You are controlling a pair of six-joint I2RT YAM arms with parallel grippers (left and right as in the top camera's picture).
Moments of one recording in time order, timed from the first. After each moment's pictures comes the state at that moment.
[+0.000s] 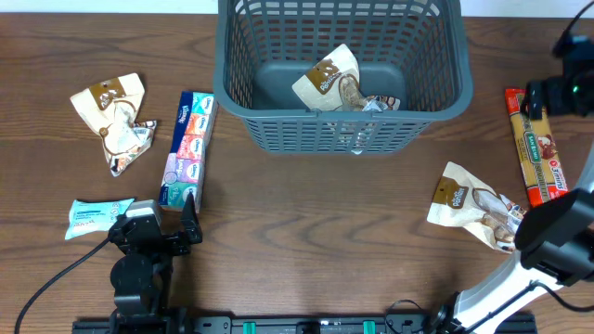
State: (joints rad) left arm 0.01 0.01 0.12 -0.39 -0.06 -0.12; right arm -0.47 1.98 2.01 -1.28 0.03 -0.49
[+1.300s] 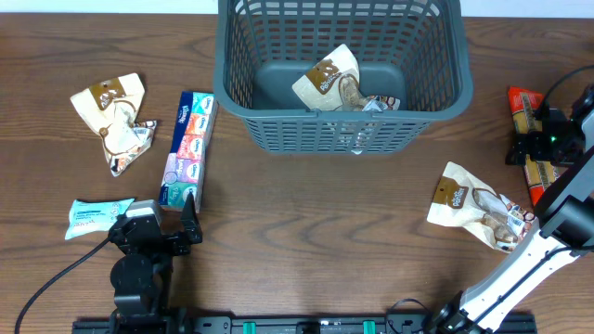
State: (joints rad) left arm 0.01 0.01 0.12 -0.39 -0.06 -0.12; right arm -0.62 2.30 1.79 -1.02 0.01 -0.53
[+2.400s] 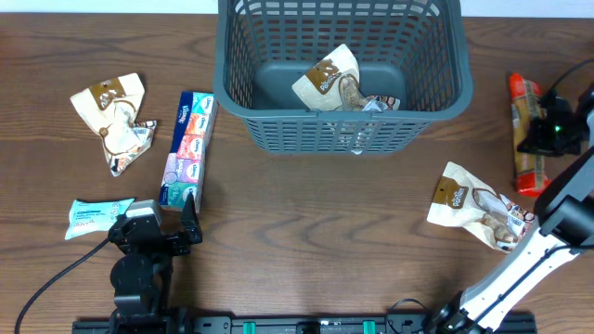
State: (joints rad) left arm 0.01 0.01 0.12 -0.39 -0.06 -0.12; right arm -0.61 2.32 1.90 -1.09 -0.16 -0.45
